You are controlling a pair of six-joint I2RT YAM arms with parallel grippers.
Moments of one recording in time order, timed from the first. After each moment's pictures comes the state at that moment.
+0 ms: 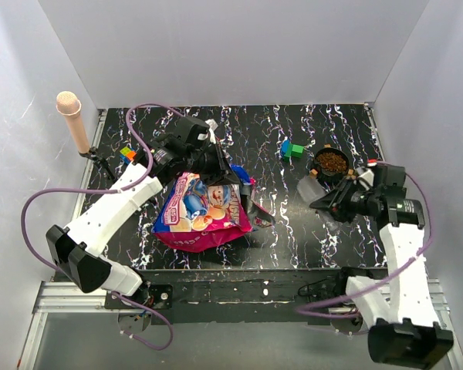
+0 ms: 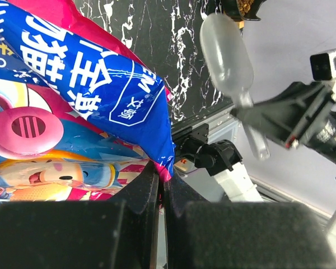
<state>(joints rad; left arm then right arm) -0.67 1.43 1.52 -0.83 0.29 -0.90 -0.17 0.89 0.92 -1.01 -0.61 0.66</state>
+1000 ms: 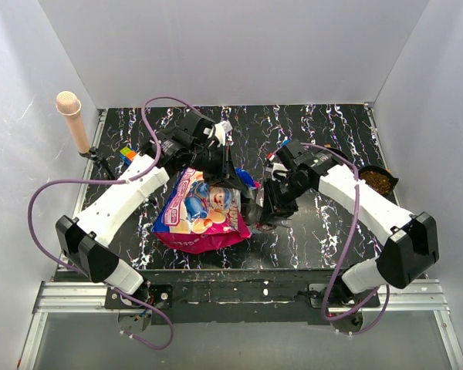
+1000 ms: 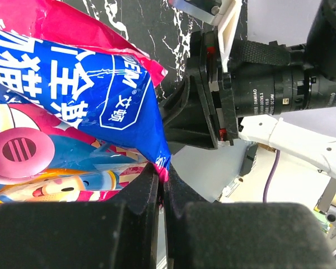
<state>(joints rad) -0.66 1.52 1.61 -0.94 0.49 -0.66 0.62 1.44 1.25 -1.07 -0.55 0.48</state>
